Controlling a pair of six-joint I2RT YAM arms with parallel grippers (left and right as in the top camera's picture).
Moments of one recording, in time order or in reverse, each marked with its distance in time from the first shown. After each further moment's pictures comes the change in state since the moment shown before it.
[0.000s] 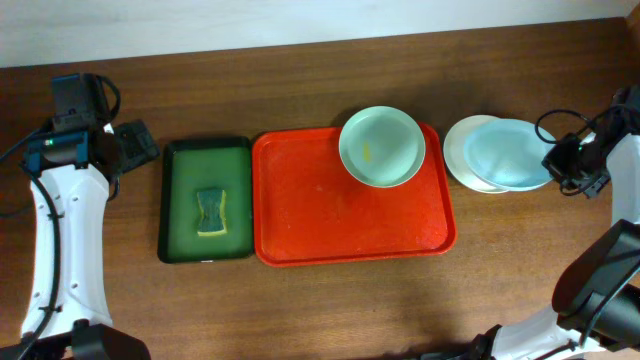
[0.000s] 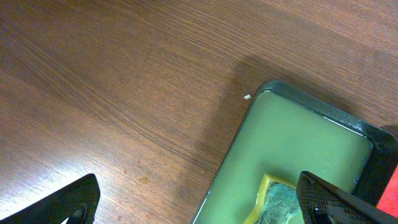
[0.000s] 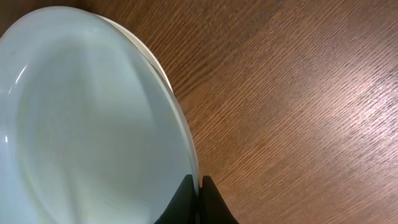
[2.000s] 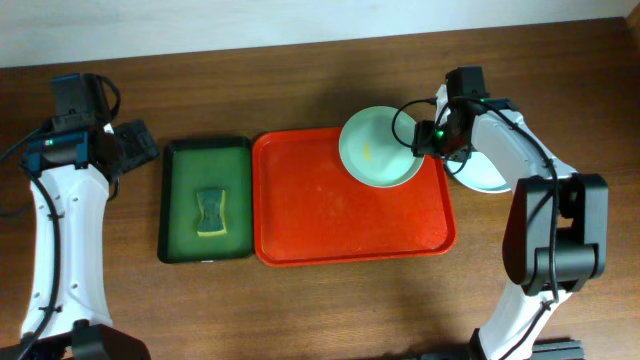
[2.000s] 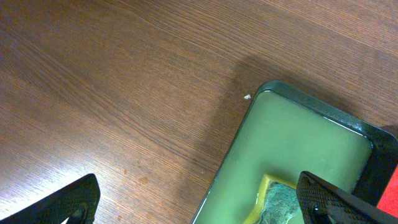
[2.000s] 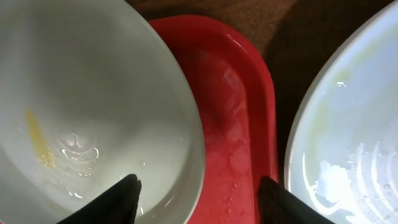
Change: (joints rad) left arm 0.000 0.000 0.000 0.000 0.000 0.000; right arm 0.553 0.203 -0.003 0.265 -0.072 -0.153
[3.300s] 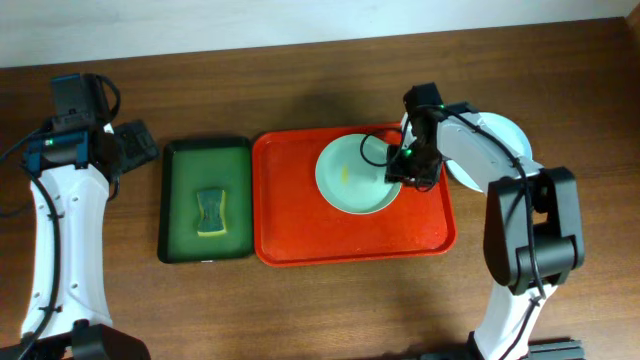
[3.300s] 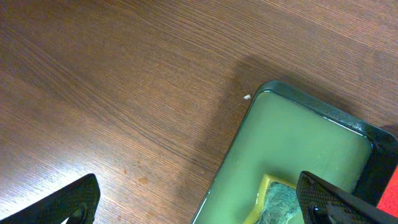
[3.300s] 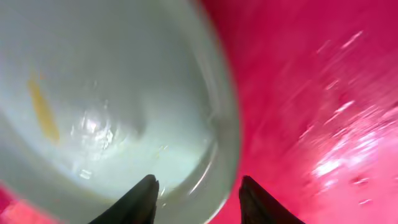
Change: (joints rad) left arm 0.000 0.000 0.000 0.000 0.000 0.000; right arm 0.150 0.029 0.012 -0.200 -0.067 0.119
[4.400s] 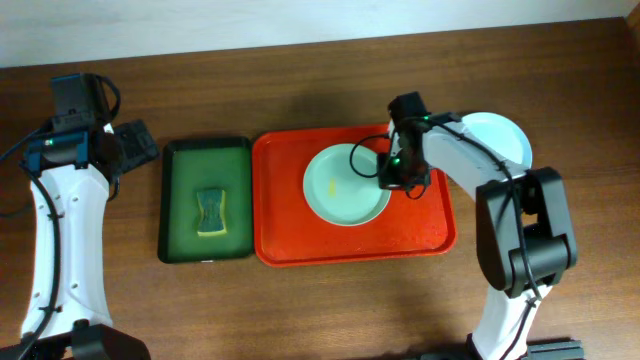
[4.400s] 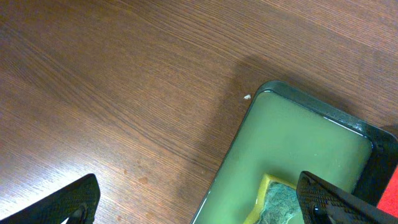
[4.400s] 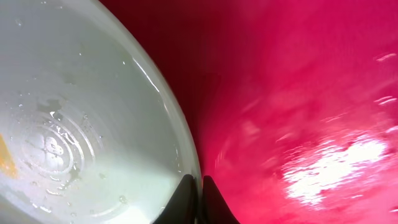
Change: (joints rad) left arm 0.000 0.000 0.000 0.000 0.000 0.000; right arm 0.079 0.000 -0.064 0.077 0.055 -0.024
